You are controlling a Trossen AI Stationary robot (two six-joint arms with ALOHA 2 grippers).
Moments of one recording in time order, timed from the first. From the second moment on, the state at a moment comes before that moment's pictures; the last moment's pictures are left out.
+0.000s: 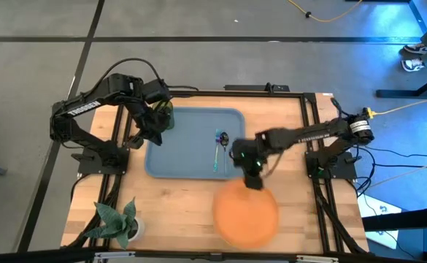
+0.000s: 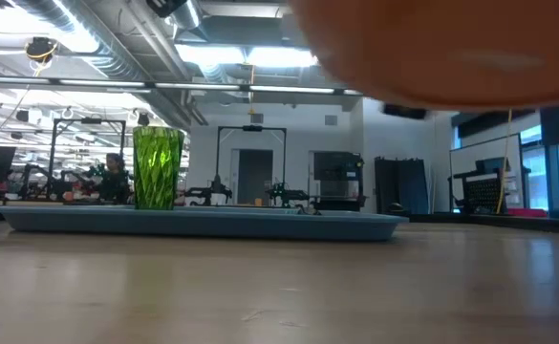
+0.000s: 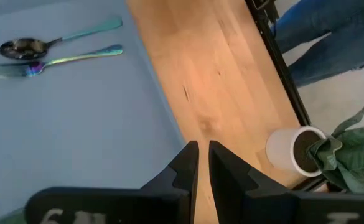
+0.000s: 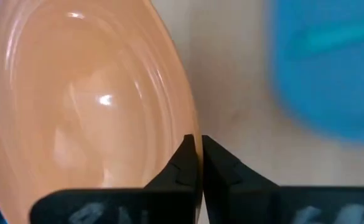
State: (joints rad) left arm 0.29 1.36 1.67 -1.57 0.50 0.57; right arm 0.11 1.61 1.18 -0.79 -0.46 0.29
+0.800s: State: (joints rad) left arm 0.27 1.29 1.67 -1.57 0.49 0.58; right arm -0.29 2.25 2.03 -0.97 -0.35 0.20
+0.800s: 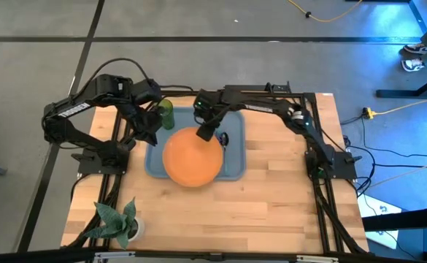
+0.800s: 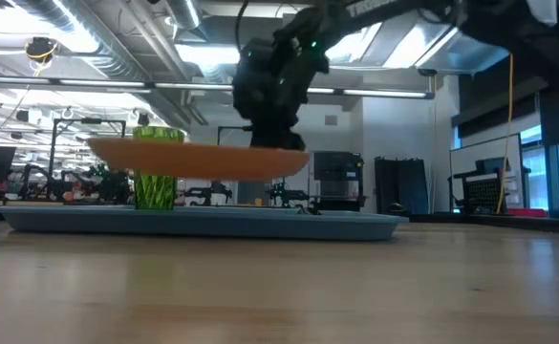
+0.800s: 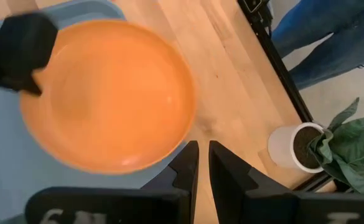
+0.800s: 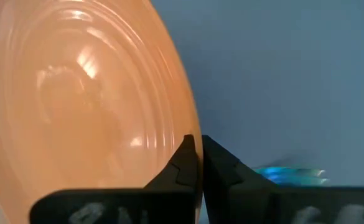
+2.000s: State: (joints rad) left arm 0.27 1.29 1.67 -1.57 0.35 0.56; right arm -0.38 2.46 2.18 -0.96 -0.30 0.07
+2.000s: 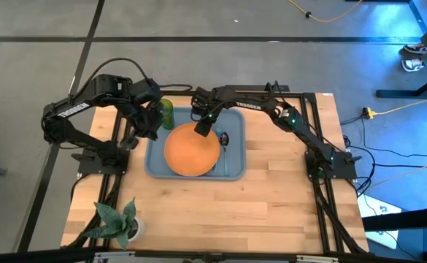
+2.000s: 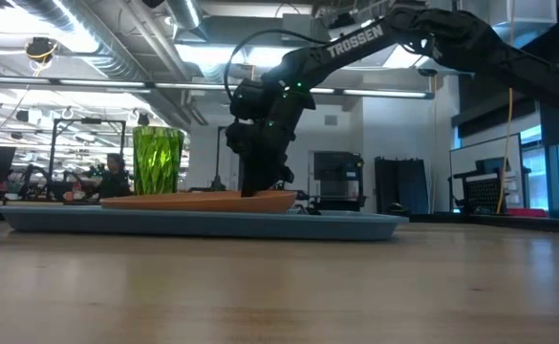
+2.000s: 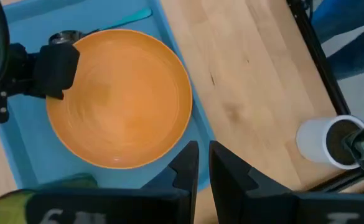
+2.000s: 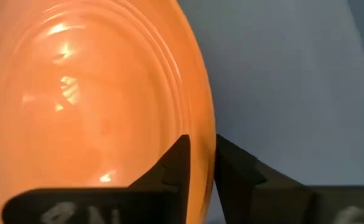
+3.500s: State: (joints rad) left arm 0.27 1.29 1.67 -1.57 0.14 0.22; right arm -0.20 2.41 2.19 -1.57 -0.22 -0.10
